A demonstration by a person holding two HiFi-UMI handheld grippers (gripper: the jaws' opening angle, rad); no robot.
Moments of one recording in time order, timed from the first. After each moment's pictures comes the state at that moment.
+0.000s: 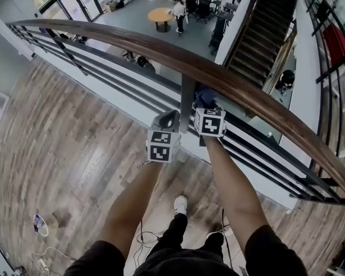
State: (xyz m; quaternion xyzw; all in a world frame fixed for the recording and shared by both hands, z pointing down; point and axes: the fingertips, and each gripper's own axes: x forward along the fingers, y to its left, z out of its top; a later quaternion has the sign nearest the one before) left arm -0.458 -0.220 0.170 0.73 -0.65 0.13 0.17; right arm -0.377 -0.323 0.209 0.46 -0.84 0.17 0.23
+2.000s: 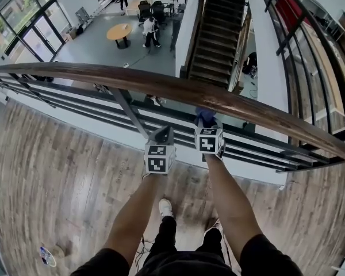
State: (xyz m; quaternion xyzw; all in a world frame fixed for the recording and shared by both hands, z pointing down) left arm -0.203 -0.220 0.187 0.78 -0.57 0.15 0.19; right arm -0.066 -0.289 0.219 0.57 -0.76 0.14 0.27
